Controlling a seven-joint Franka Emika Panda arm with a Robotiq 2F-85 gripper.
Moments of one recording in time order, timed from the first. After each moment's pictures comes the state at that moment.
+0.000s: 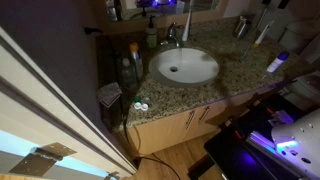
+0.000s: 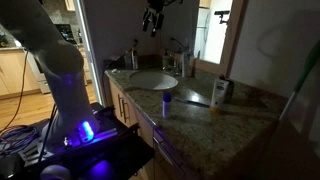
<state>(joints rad) -0.02 -0.39 -0.19 -2.14 0.16 1.55 0.00</state>
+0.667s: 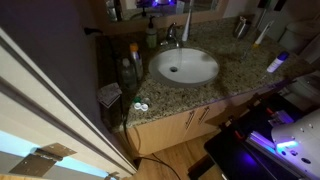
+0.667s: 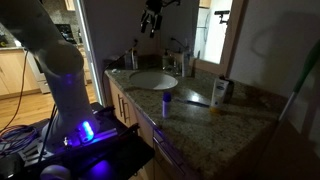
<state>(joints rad) -0.02 -0.37 -0.14 -2.14 0.15 1.55 0.01</state>
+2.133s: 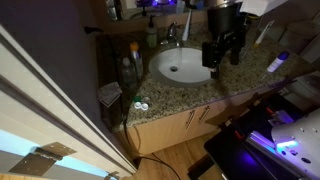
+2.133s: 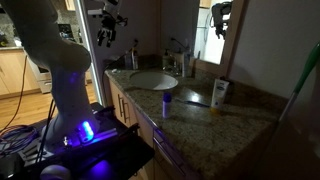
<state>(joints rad) 0.25 -0.19 0.35 -2.15 0.24 1.57 0.39</state>
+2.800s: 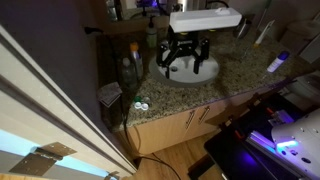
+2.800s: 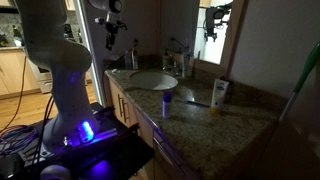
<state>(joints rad) 0.29 0.02 0.38 -2.03 0.27 1.86 0.85</state>
